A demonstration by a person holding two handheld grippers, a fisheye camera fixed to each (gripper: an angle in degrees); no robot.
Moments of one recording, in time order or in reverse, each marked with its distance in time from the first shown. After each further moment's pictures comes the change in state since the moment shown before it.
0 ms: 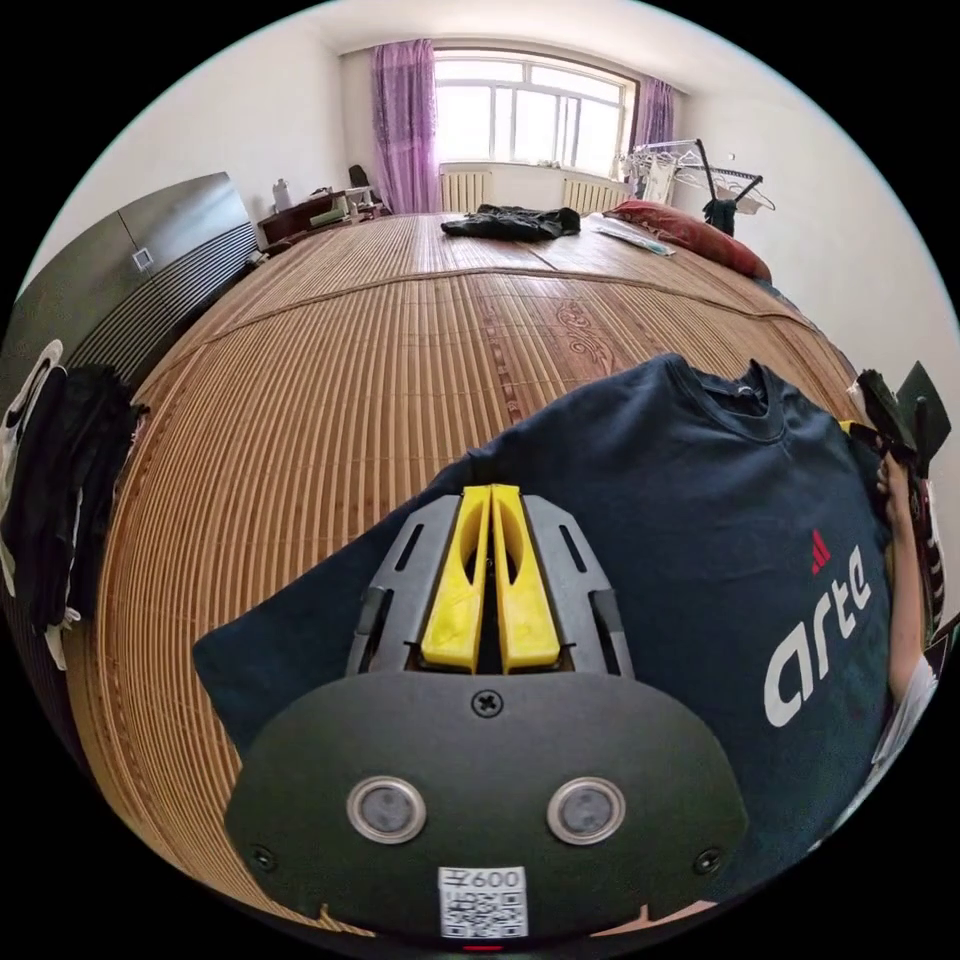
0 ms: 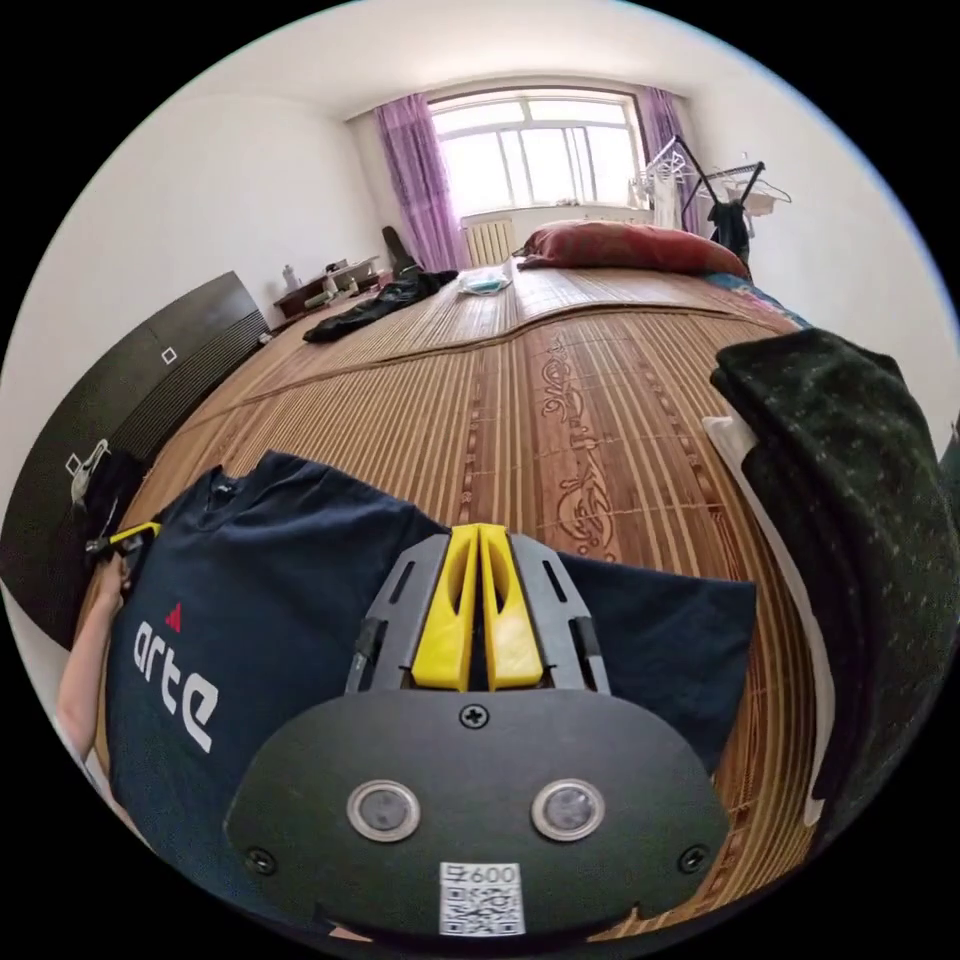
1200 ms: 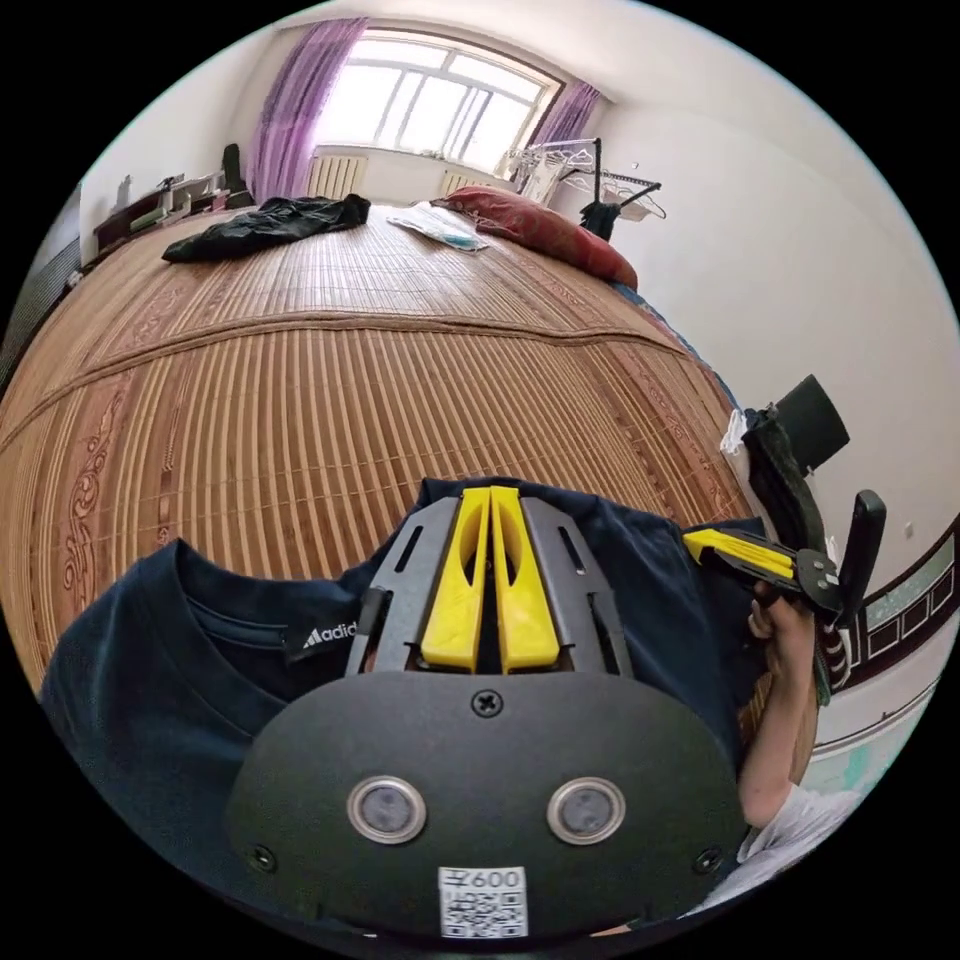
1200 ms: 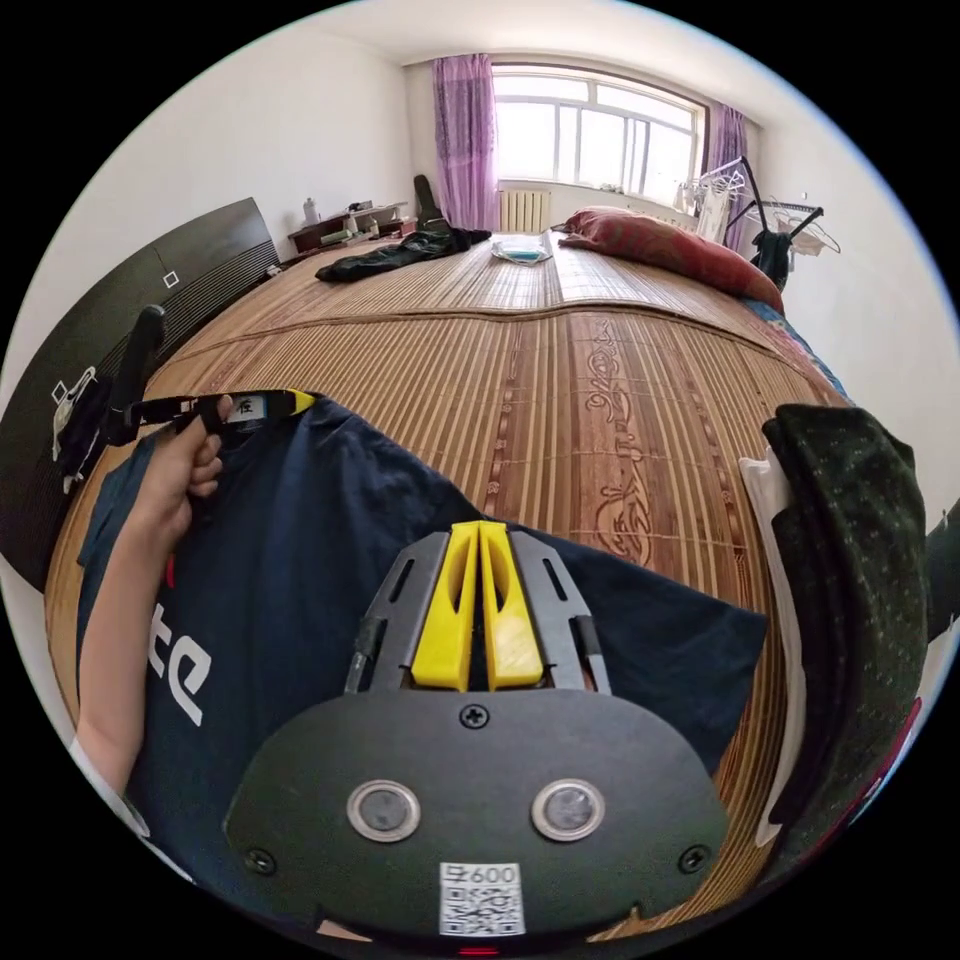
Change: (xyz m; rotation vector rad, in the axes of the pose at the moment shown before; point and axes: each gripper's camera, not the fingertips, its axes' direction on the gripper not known) left arm 0.163 -0.264 0.066 -0.010 0.508 -0.006; right arm -0.030 -0.033 -0.015 -0.095 0.048 -0.092
